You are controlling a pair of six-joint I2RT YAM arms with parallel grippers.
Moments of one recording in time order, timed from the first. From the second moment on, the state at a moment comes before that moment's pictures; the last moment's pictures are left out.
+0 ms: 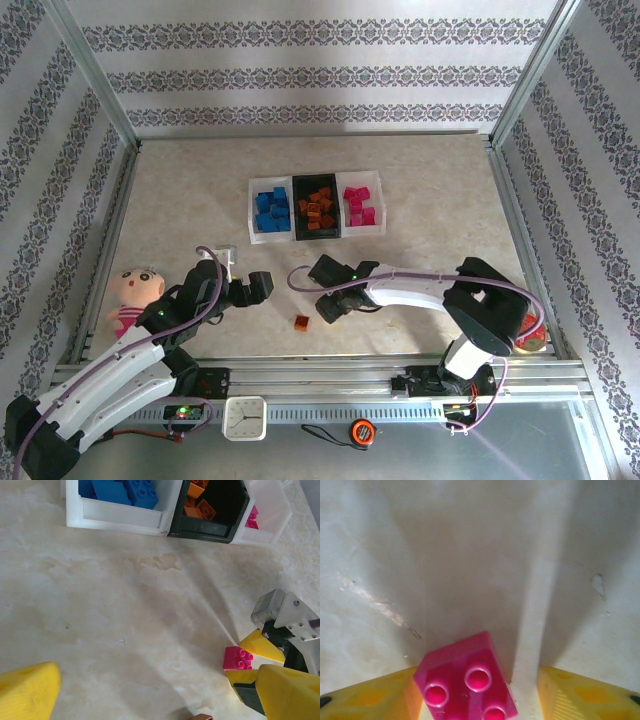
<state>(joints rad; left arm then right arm) -0.62 0.66 0.45 -0.44 -0.05 -0.69 0.96 1.65 0.87 -0.50 0.06 0.28</state>
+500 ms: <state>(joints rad) -0.62 0.68 0.45 -0.44 -0.05 -0.69 0.85 1.42 0.88 -0.50 0.03 0.26</state>
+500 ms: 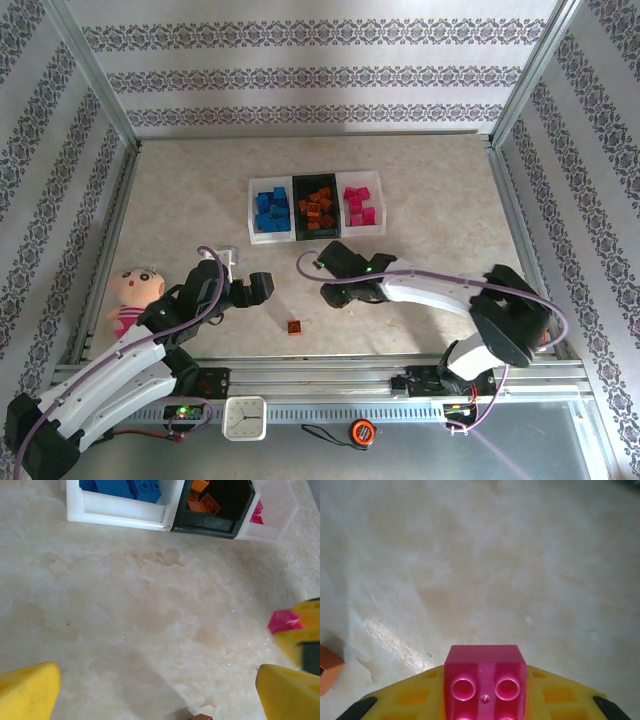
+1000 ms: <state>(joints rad) -0.62 0.71 0.45 -0.43 -0.02 -0.69 0.49 1.60 1.22 -0.47 0.13 0.31</state>
